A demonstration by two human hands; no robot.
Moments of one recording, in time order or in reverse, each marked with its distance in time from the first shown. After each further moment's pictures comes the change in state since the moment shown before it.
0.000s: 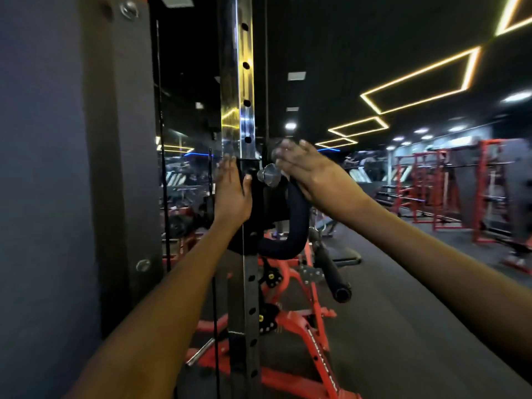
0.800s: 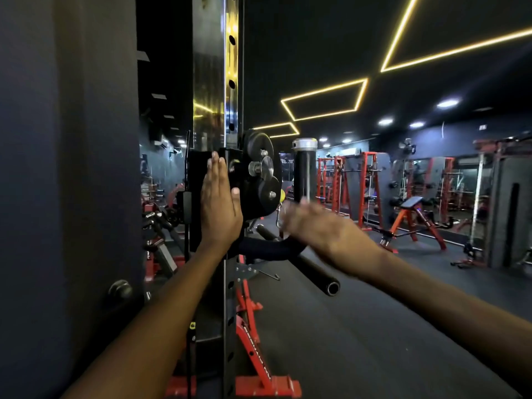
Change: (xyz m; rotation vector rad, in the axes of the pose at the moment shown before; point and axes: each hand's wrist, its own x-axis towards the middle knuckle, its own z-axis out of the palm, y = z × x) left_hand -0.021 -0.026 0.032 -0.210 0.076 0.174; right_hand -0.056 -0.068 -0.007 -0.166 -0.353 -0.012
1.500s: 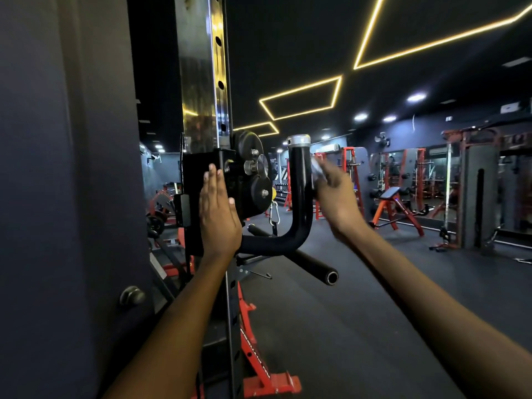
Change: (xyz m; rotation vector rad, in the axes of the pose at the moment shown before) left_hand -0.019 0.000 0.003 -0.011 0.020 -0.015; right_hand 0.057 -0.009 -0.020 0.956 0.428 1.247
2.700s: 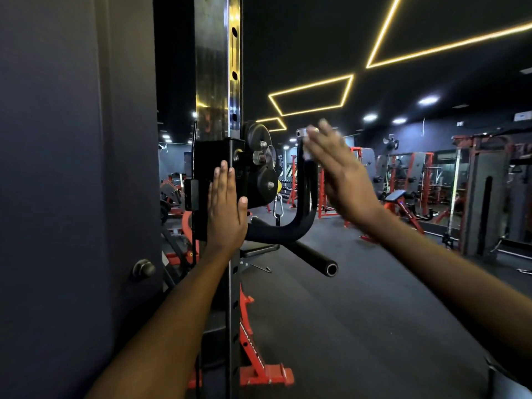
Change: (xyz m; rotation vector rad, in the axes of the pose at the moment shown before) left_hand -0.015 -0.007 -0.005 -0.030 -0.057 0.074; right_hand 0.014 0.010 -0.024 -0.907 -0.087 -0.903
